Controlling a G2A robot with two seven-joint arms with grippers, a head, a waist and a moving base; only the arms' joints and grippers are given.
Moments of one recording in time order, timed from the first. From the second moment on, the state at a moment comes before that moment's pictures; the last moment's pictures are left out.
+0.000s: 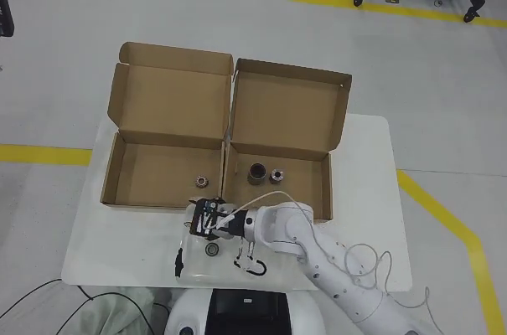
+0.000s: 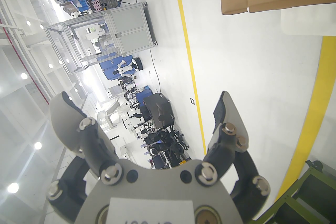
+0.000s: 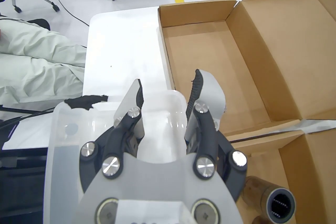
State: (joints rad) left arm 0.11 -0.38 -0.87 -1.29 2.37 -0.77 0.65; right arm -1.13 -1.43 0.76 -1.62 -1.34 -0.67 0.35
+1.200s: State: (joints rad) left arm 0.11 -0.38 -0.87 -1.29 2.37 -0.77 0.65; right arm -1.19 -1.37 0.70 -1.51 -1.65 -0.78 0.22
